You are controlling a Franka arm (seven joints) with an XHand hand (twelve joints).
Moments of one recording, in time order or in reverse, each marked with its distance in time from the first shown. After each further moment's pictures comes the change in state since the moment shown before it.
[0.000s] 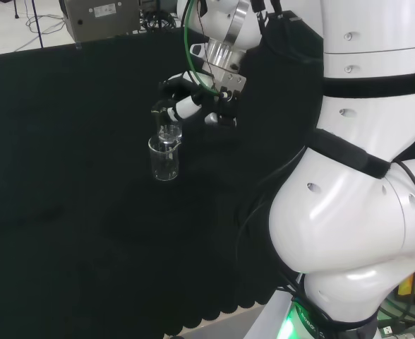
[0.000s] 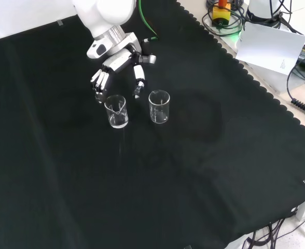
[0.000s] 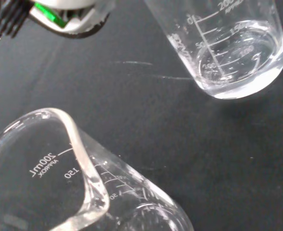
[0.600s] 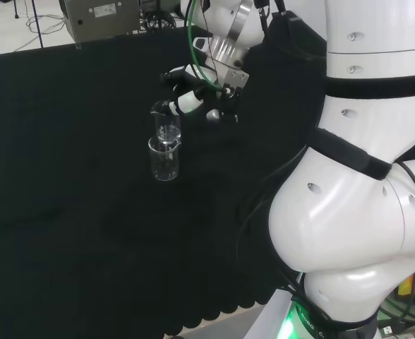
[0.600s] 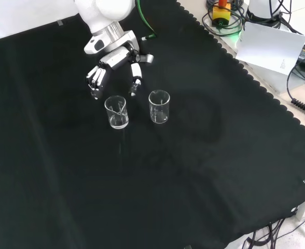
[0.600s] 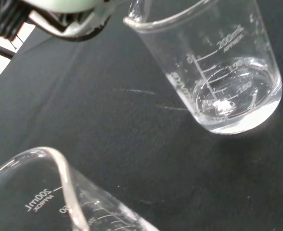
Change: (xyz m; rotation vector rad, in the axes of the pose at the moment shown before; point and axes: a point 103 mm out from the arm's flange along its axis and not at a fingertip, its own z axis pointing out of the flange) arm -0.004 0.004 -0.016 -0.064 -0.008 -0.036
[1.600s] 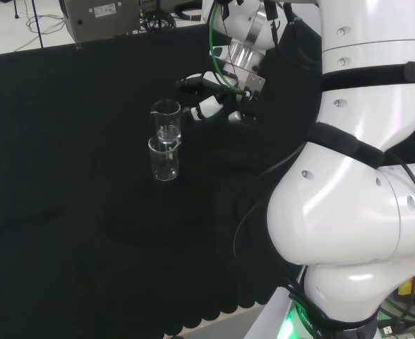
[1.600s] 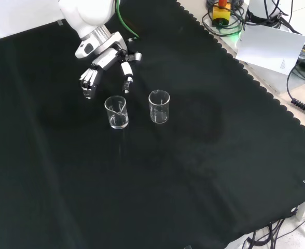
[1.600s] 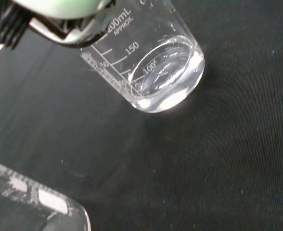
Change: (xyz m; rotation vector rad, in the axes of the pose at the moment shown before) arm -0.065 0.002 0.002 0.091 0.062 -0.062
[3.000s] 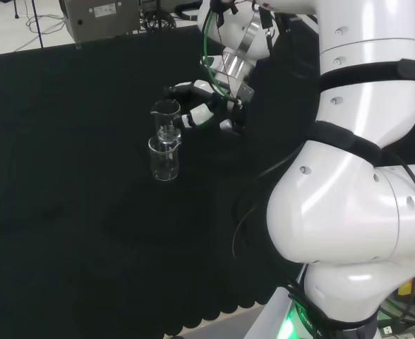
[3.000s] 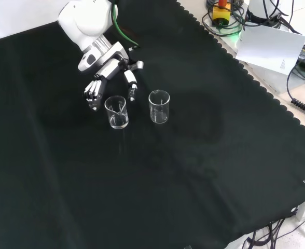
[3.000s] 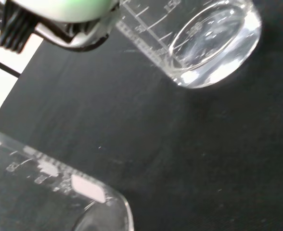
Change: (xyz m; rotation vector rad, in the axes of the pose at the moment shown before) arm 0.011 0.017 0.031 0.028 0.108 -0.081
